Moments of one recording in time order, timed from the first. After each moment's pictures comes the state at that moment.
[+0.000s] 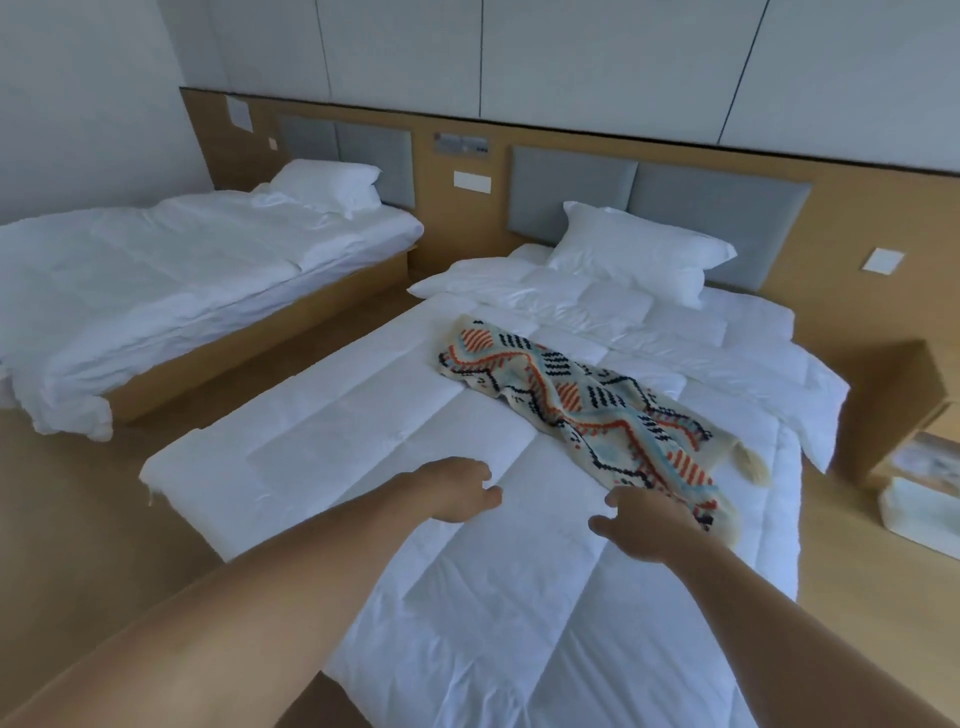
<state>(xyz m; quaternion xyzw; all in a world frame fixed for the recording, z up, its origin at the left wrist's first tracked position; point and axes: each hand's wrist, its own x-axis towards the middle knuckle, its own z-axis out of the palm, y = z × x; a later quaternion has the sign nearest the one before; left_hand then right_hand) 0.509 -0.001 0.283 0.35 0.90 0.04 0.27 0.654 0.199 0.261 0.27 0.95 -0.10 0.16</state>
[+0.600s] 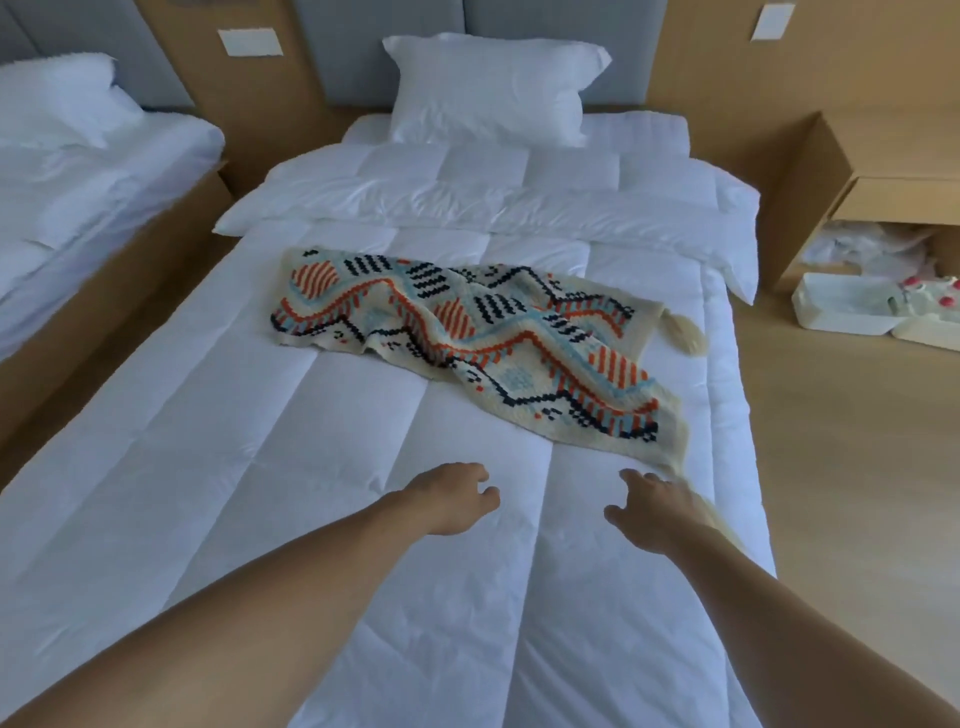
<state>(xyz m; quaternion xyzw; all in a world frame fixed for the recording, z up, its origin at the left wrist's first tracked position) 0.444 0.228 0.104 0.41 0.83 -0.02 0.38 0.647 0.382 0.064 0.45 0.85 -0.19 0.21</state>
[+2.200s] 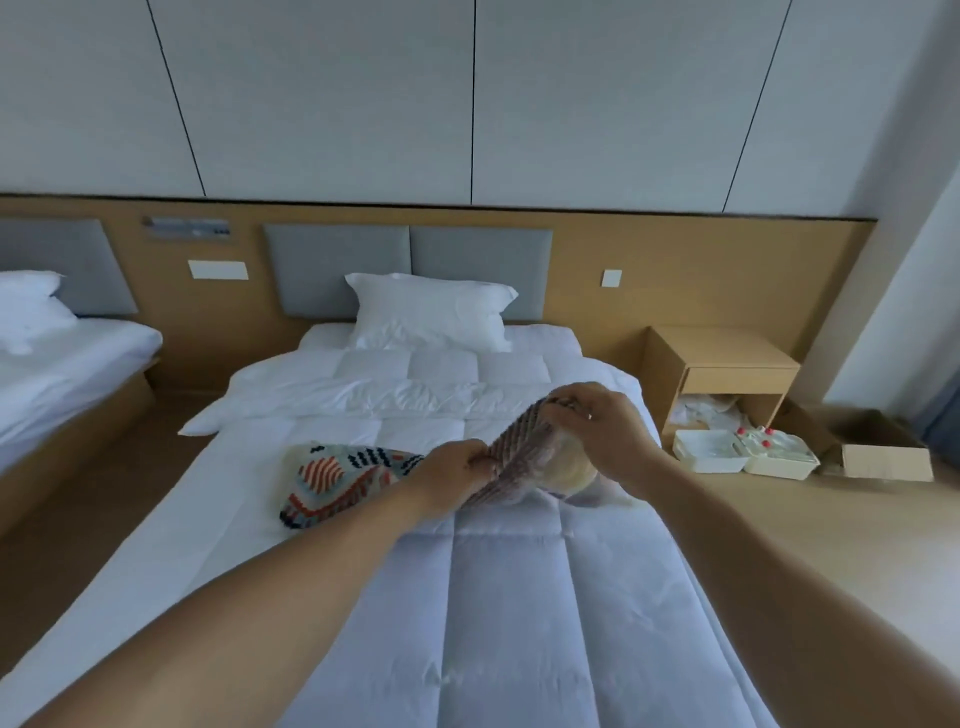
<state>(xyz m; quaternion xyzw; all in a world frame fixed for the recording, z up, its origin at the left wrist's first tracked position) 0.274 0.171 0.340 0.61 0.71 0.26 0.24 0.471 0.236 0.413 0.39 0.77 -0.37 -0.33</state>
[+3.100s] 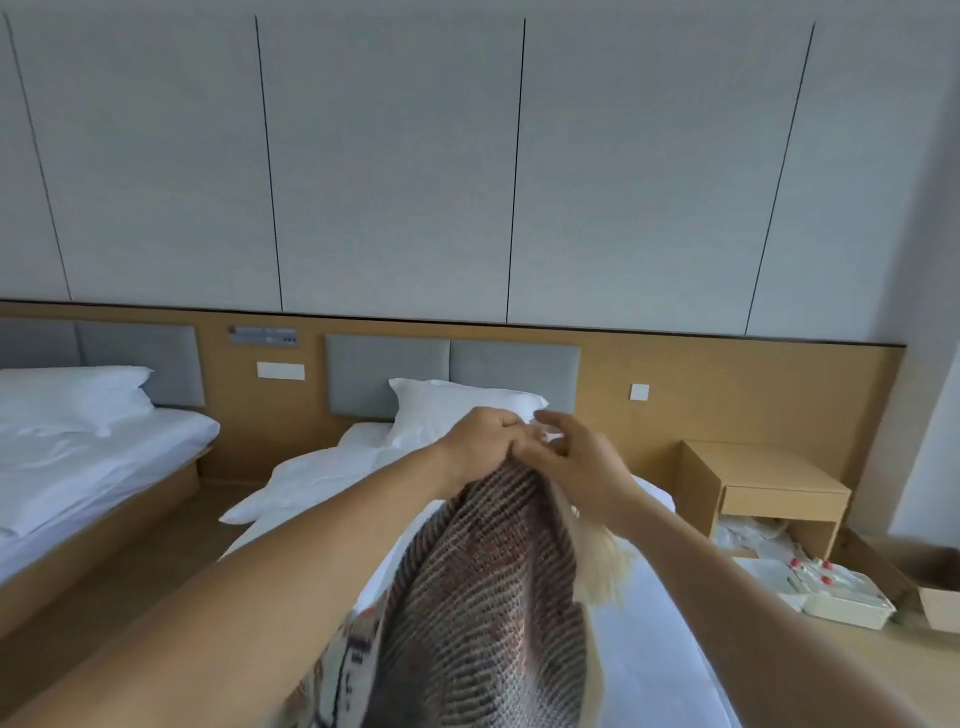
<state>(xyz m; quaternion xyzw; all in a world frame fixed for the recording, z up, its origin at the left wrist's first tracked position) 0.305 0.147 0.502 0.56 0.62 0.48 0.26 0.457 0.197 0.493 0.31 0.80 -0.38 -0.33</state>
